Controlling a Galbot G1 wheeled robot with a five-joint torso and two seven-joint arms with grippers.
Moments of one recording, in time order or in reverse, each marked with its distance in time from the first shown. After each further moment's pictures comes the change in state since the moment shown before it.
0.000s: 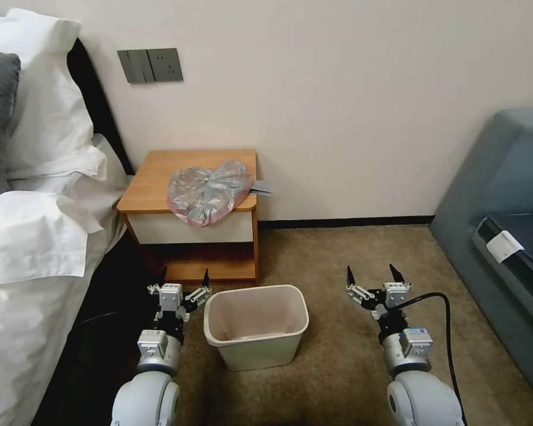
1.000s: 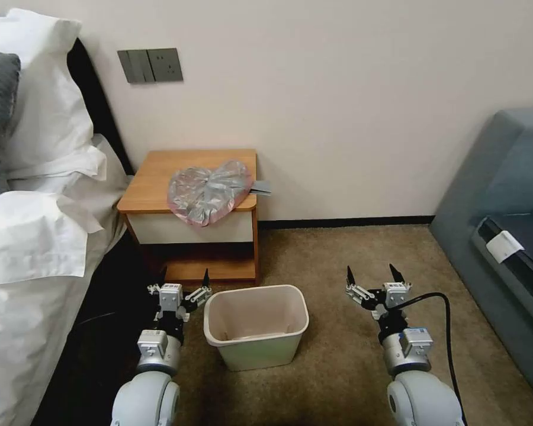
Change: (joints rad) left arm 0.000 0.000 0.000 0.000 0.000 0.000 0.000; right arm 0.000 0.000 0.000 0.000 0.000 0.000 0.000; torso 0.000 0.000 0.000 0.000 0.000
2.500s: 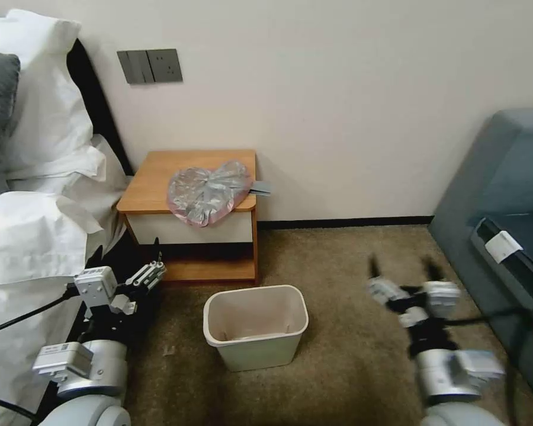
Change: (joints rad) left arm 0.180 -0.081 -0.143 -0.483 -0.153 0.170 -0.028; right arm -0.195 -0.019 -0.033 0.337 0.097 -0.128 0.048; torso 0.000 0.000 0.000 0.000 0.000
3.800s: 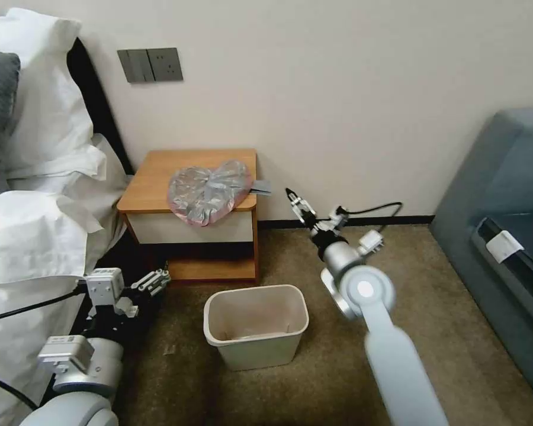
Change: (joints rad) left arm 0.022 0.252 -0.002 0.016 -0.125 0.044 -0.110; right arm 0.835 0.026 -0.193 -0.631 1.321 -0.207 0.142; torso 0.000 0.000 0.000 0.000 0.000
